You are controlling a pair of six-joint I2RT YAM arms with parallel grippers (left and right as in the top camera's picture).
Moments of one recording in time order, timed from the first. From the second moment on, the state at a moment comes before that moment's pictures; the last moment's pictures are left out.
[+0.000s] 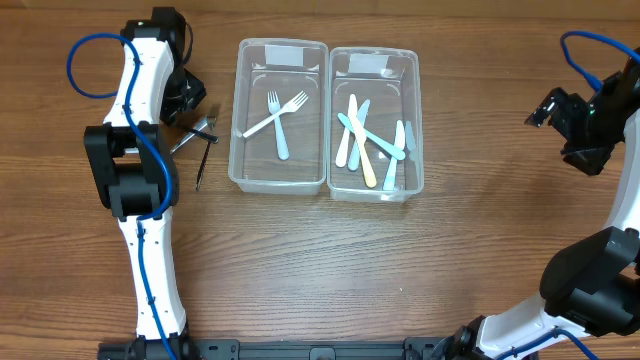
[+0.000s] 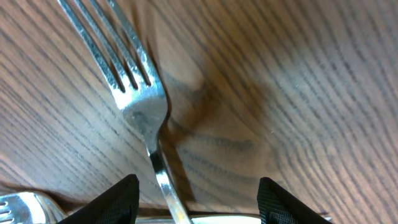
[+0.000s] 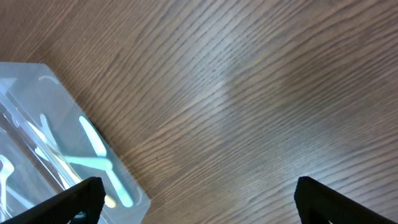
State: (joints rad) left arm 0.05 2.53 2.28 -1.30 -0.12 -0.88; right arm -0.45 1.83 1.78 -1.33 -0.22 0.24
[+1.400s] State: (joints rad) left arm 0.09 2.46 2.10 -1.17 -0.03 -0.68; right arm -0.45 1.83 1.78 -1.34 -0.22 0.24
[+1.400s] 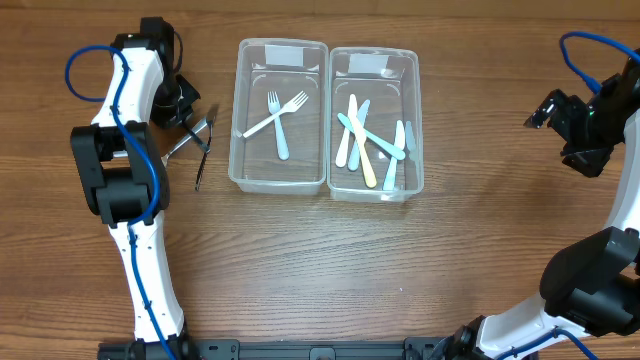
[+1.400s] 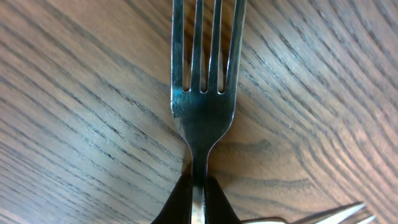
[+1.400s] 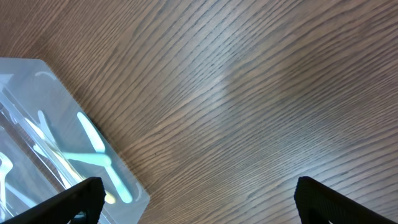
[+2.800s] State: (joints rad) left arm -0.34 2.32 2.32 -1.28 -0.05 -0.34; right arm -0.45 1.83 1.78 -1.32 -0.22 0.24
